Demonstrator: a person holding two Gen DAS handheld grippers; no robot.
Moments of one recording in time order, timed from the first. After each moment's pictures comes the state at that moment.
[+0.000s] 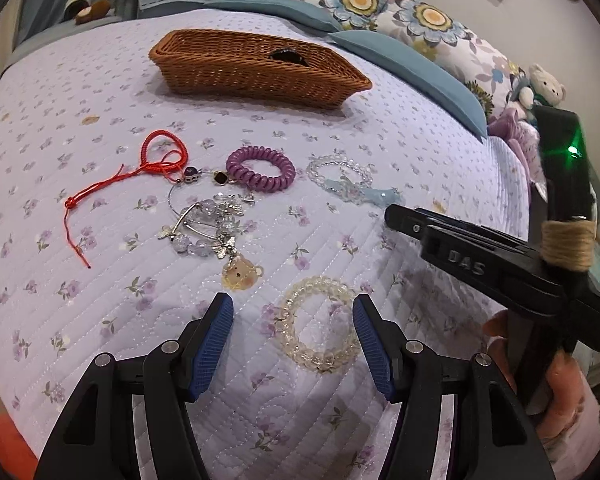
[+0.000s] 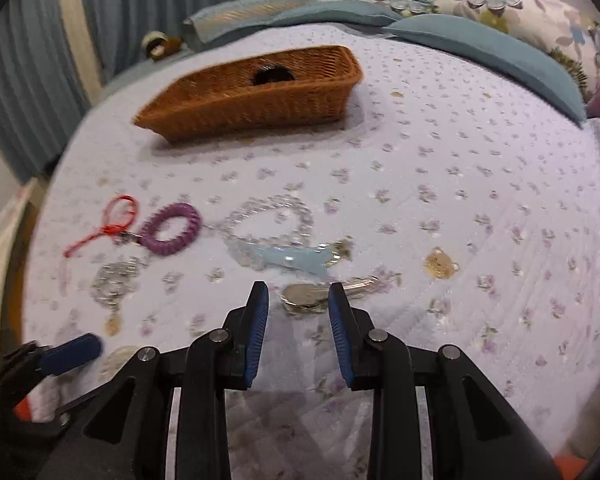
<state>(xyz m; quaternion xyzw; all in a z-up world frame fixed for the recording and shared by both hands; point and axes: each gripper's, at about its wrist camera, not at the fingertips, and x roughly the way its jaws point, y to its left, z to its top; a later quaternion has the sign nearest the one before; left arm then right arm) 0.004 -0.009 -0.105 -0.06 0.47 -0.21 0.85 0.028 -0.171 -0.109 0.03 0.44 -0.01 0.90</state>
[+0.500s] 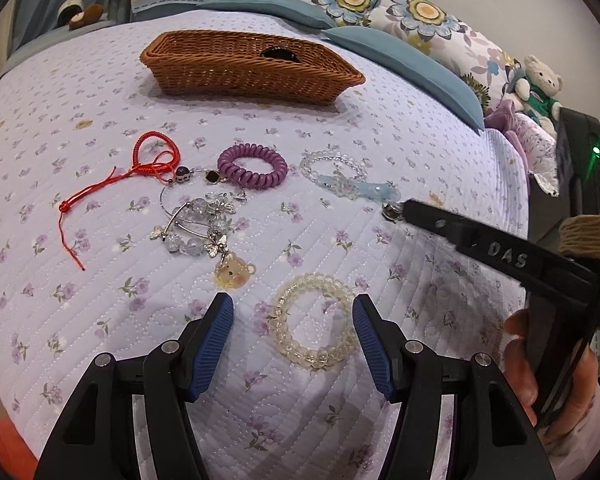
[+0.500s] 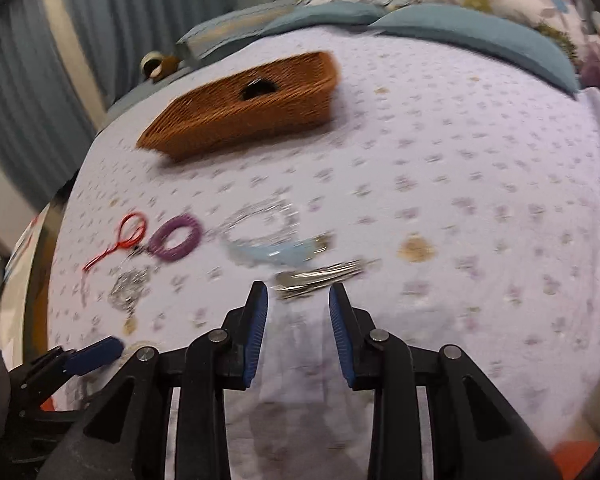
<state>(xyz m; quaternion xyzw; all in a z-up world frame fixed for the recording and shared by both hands) 0.004 -0.010 -0.106 -0.05 0.47 -0.21 0.85 0.018 -0.188 -0.104 0.10 0.44 0.03 0.89</state>
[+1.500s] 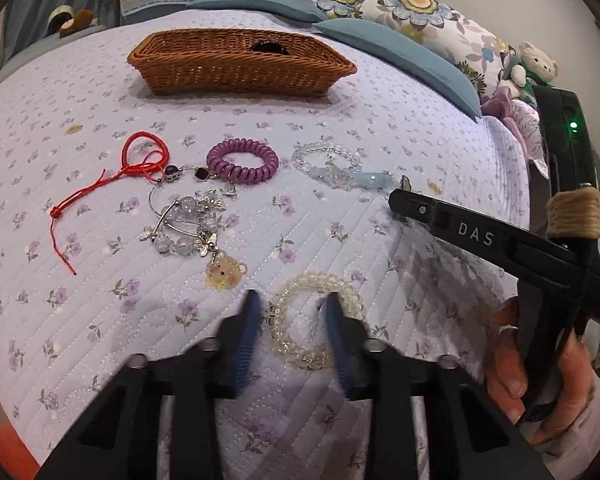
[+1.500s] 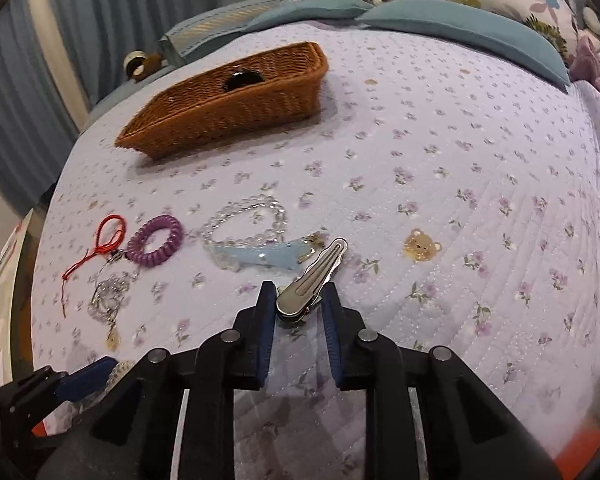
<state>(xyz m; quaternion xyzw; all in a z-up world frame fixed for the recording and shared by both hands) 0.003 -0.018 -0.109 -0.03 0.47 -0.22 0.85 0.020 -0.190 -0.109 0.09 0.42 0.00 0.90</state>
